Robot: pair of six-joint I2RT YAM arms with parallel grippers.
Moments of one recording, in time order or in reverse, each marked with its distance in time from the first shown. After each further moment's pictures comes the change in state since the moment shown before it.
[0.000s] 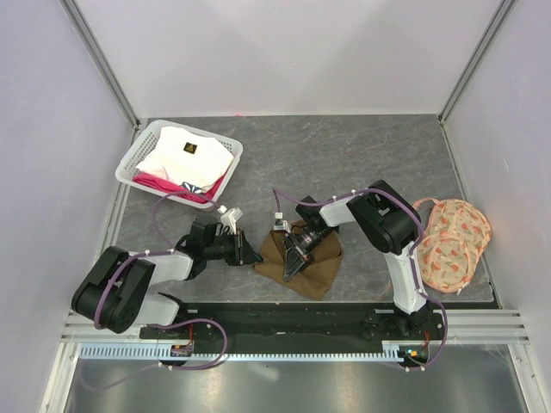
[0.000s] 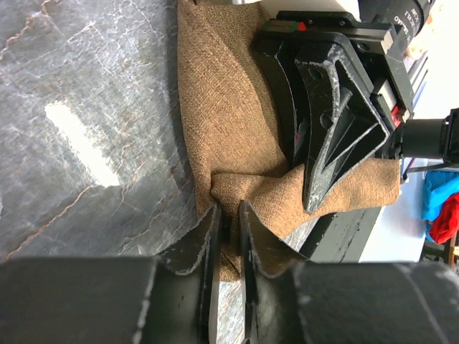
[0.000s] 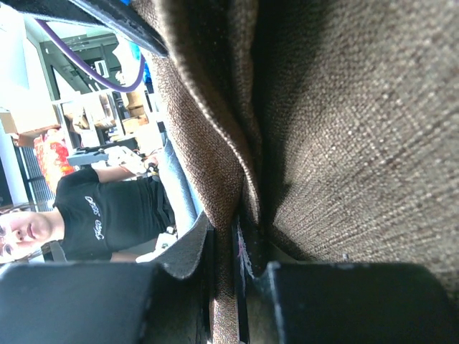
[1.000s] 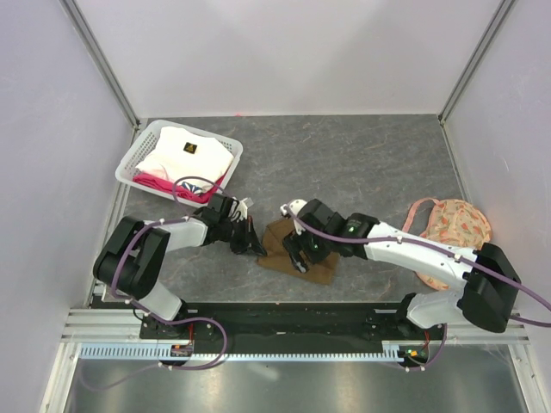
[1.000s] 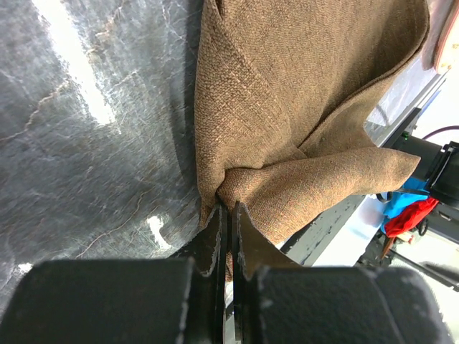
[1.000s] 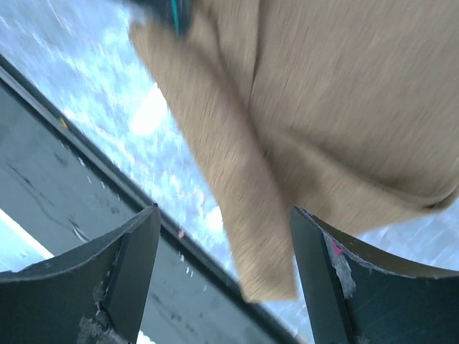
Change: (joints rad) left arm -0.008 0.229 0.354 -0.470 -0.005 -0.011; right arm 0.276 -0.803 -0.116 -0.109 1.134 0.203
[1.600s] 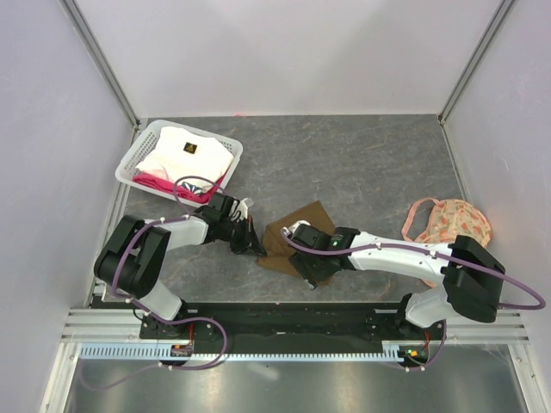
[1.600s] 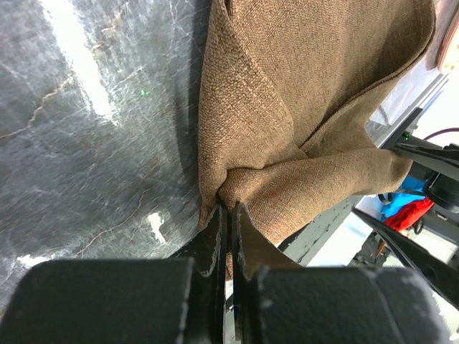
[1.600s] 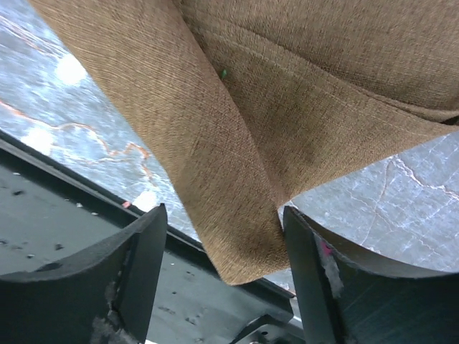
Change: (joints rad) left arm 0.000 0.012 0.026 -0.050 -0.002 0.000; right arm 0.154 0.084 -0.076 -0.135 0.216 0.138
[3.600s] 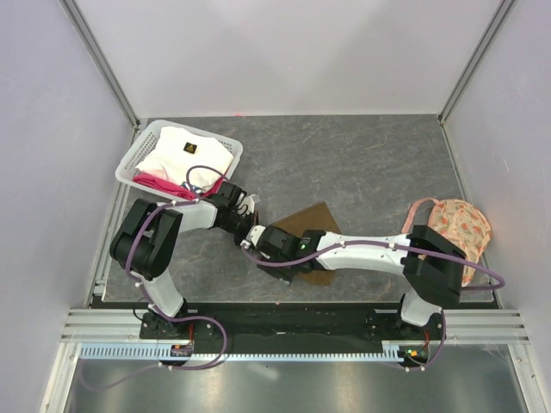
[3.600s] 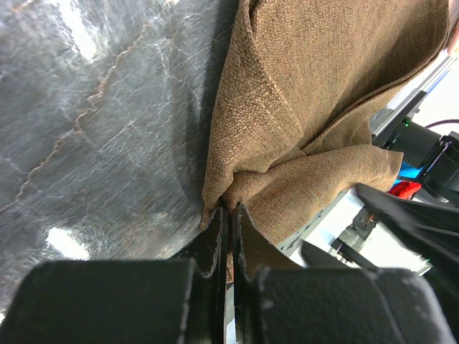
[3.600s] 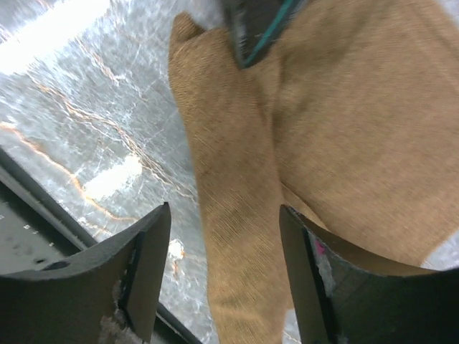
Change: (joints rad) left arm 0.005 0.159 0.189 -0.197 0.056 0.081; right arm 0.093 0.216 0.184 0.184 0.055 -0.330
